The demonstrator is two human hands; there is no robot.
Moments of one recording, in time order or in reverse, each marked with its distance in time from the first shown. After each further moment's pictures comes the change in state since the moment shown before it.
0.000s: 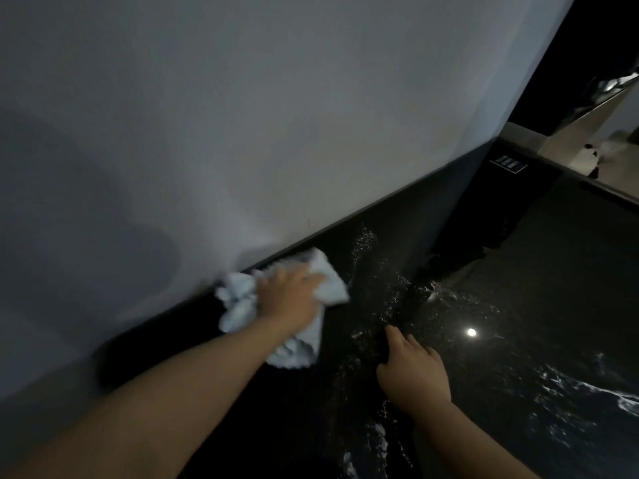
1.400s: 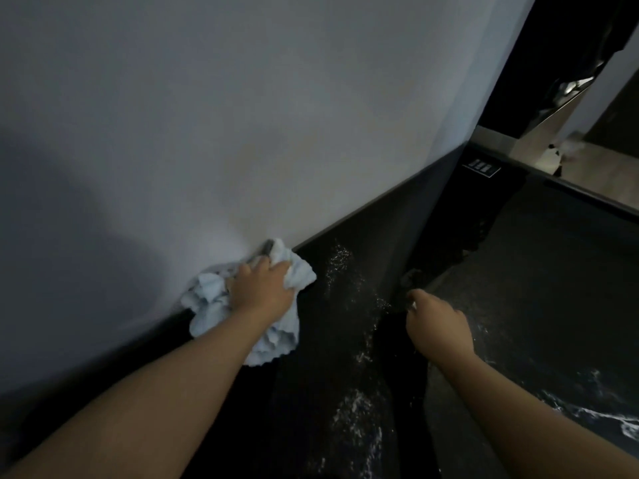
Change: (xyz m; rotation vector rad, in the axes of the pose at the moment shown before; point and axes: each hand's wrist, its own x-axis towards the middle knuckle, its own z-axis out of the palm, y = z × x) left_hand 0.077 0.003 -0.013 0.019 0.037 -0.131; right_hand 0.087 0.053 -0.058 0.059 0.348 0.100
